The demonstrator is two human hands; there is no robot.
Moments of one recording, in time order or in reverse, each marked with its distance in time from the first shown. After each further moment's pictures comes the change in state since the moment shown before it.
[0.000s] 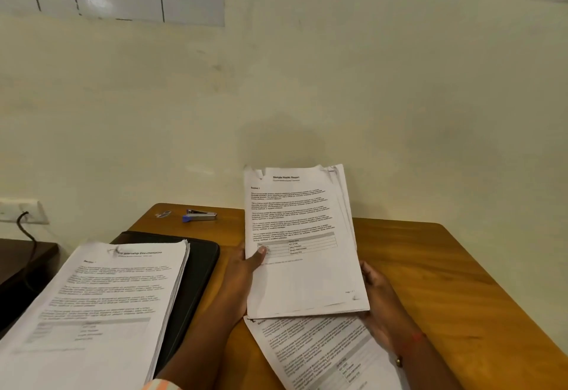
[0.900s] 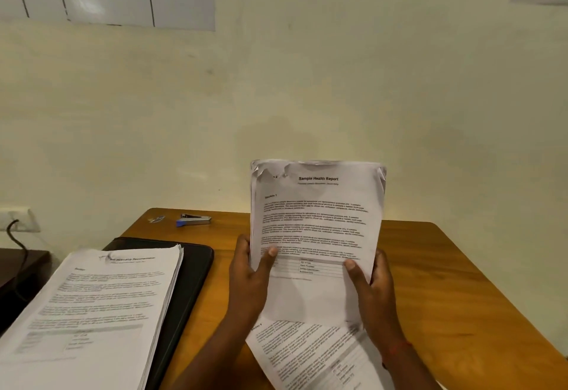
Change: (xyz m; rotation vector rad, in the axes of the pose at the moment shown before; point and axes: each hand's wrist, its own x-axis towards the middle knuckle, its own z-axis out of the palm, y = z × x) left_hand -0.024 0.001 0.035 0.269 0.121 0.454; right_hand -0.004 0.004 0.012 -0.180 0.239 -0.538
